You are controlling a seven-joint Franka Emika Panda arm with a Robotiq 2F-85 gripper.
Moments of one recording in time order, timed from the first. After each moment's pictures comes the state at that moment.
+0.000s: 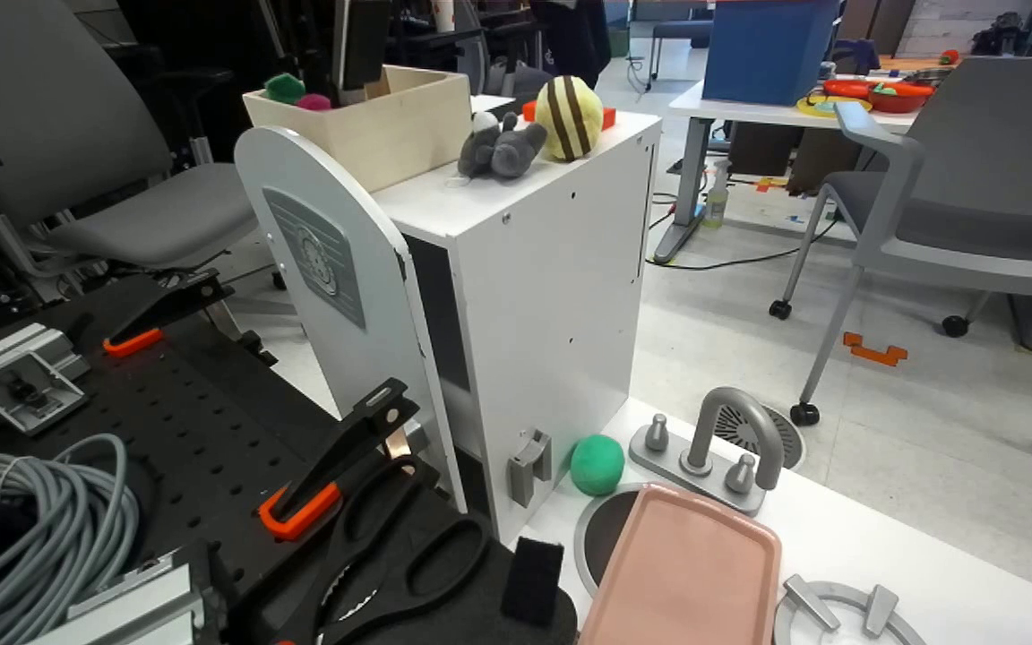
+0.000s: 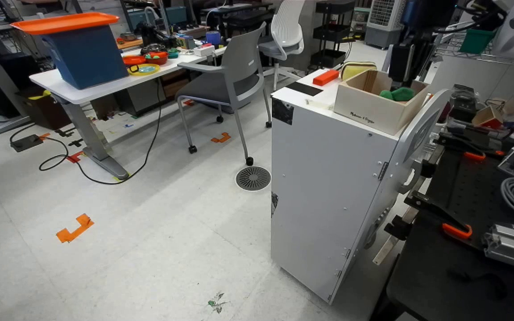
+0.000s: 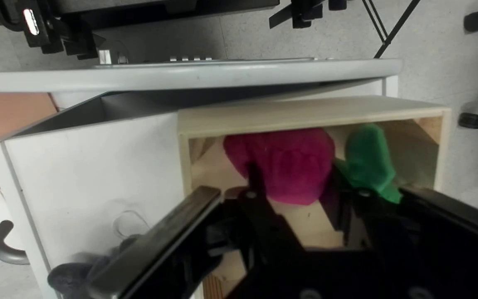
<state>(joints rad) 0.01 0.02 0.01 -2.46 0.24 2.43 -0.08</state>
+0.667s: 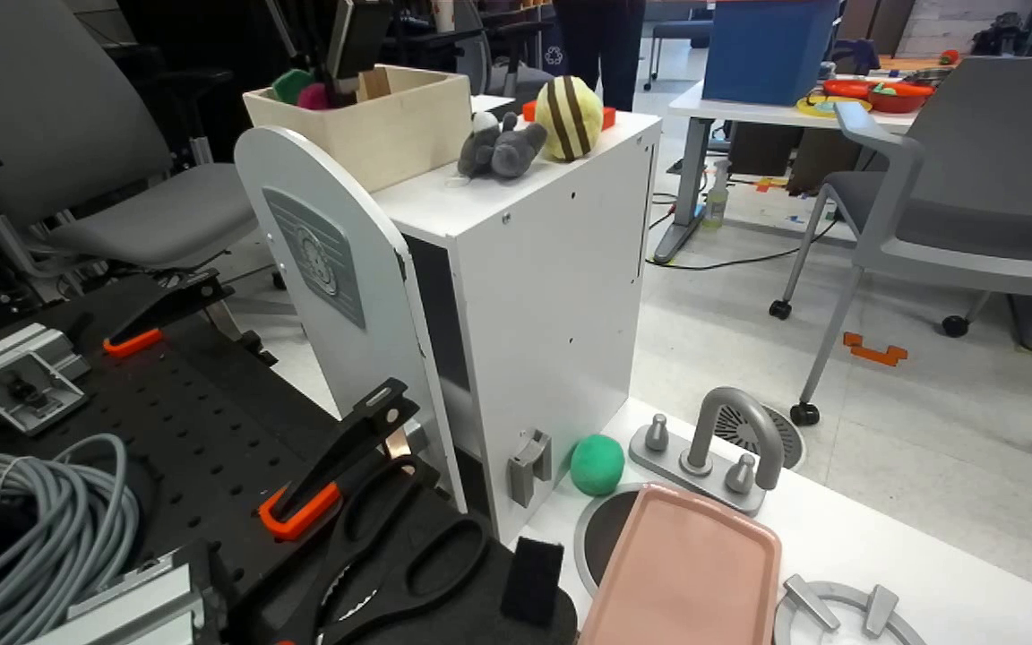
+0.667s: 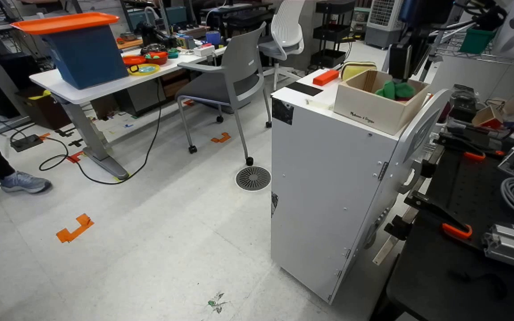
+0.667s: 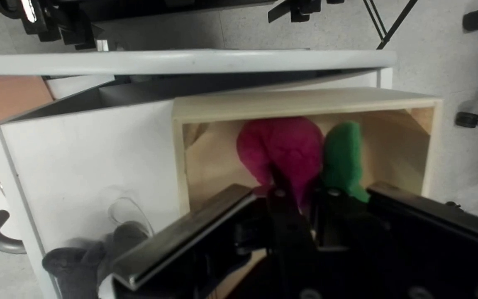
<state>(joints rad) 0.01 0.02 0.01 -2.45 0.24 2.43 -0.10</state>
